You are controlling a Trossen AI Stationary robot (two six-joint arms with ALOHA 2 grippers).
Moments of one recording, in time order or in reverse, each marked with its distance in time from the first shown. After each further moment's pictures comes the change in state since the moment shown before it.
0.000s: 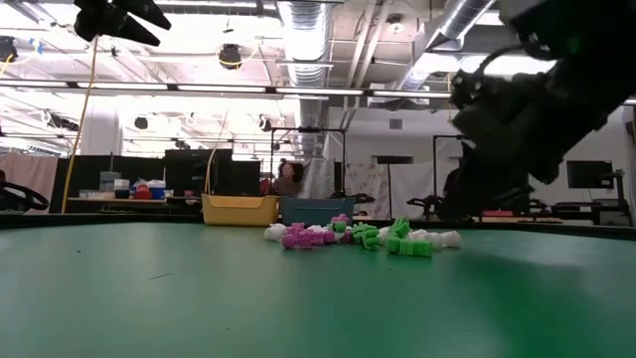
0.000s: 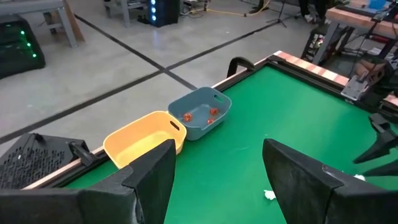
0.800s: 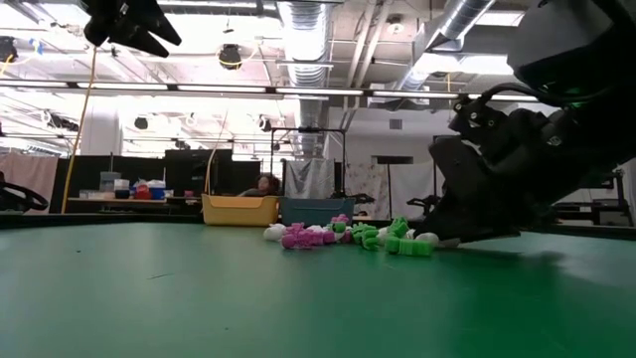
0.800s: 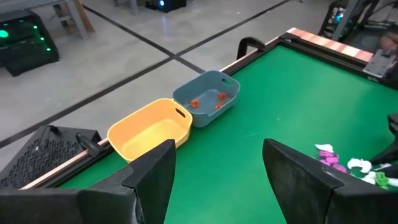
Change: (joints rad) left arm 0.032 0.093 0.000 -0.005 0.014 -0.005; right arm 0.026 0.280 0.003 0.258 0.076 0.176
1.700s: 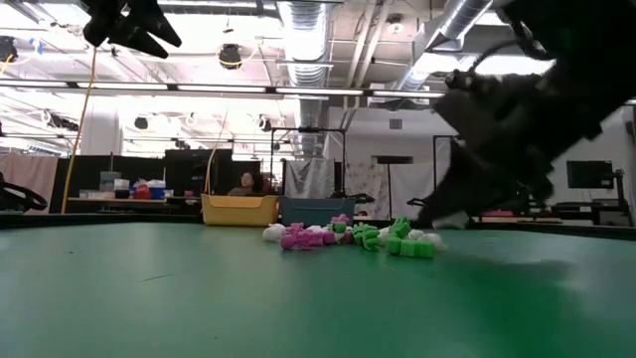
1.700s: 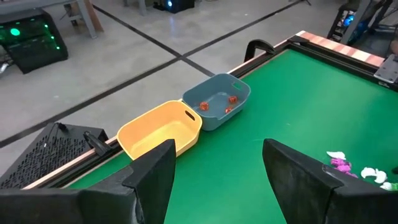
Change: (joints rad) left arm 0.021 -0.001 0.000 0.002 -0.010 -0.002; right arm -0.034 -0.232 -0.005 -0.070 -0.086 -0.139
